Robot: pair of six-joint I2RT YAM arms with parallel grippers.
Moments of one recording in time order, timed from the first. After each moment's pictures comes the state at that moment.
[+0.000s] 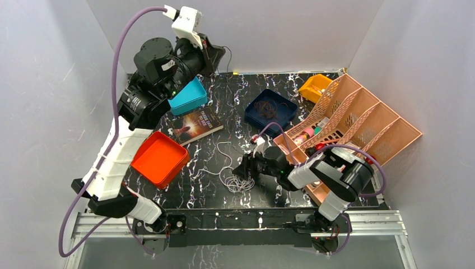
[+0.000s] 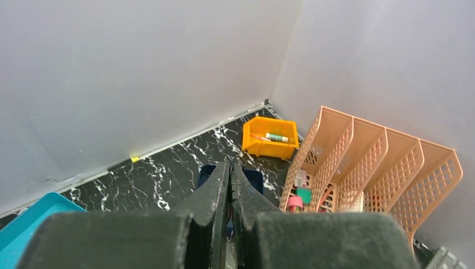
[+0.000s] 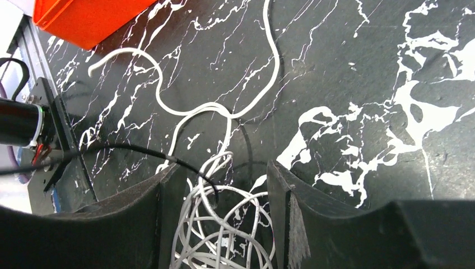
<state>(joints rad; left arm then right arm) -0.71 1.46 2.07 -0.58 -0.08 -0.14 0.85 1.64 0.39 0.85 -0.27 0.51</state>
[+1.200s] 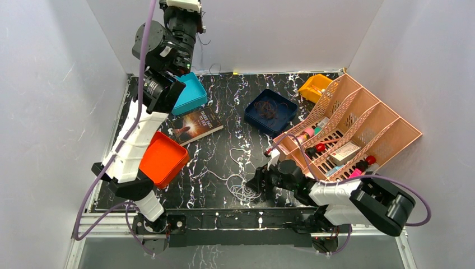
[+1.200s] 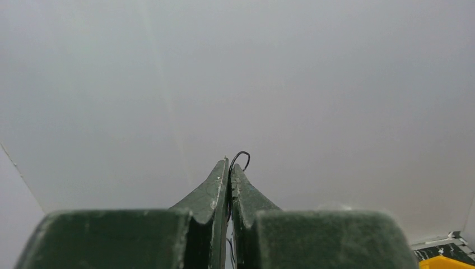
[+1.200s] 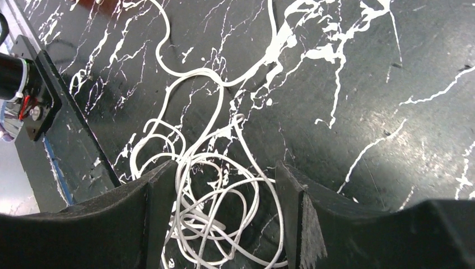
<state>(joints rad) -0.71 1.67 2.34 -0.15 -0.49 0.42 0.90 1.24 0.15 0.66 -0.18 0.50</state>
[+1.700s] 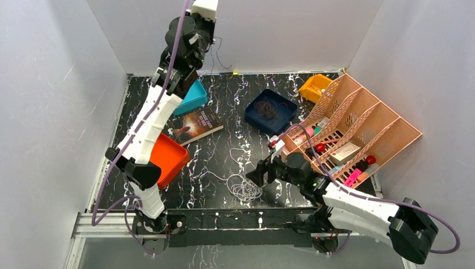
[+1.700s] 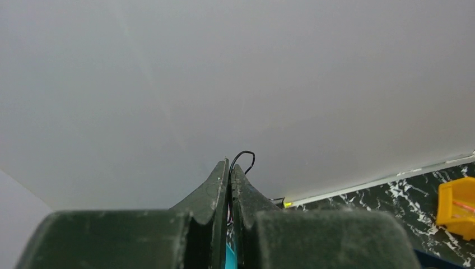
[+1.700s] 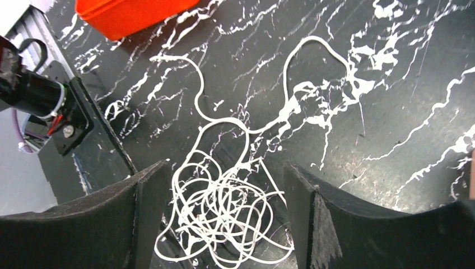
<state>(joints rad) -0.61 1.78 2.25 -0.26 -0.45 0.33 0.90 0.90 0.29 0.25 -0.14 0.38</state>
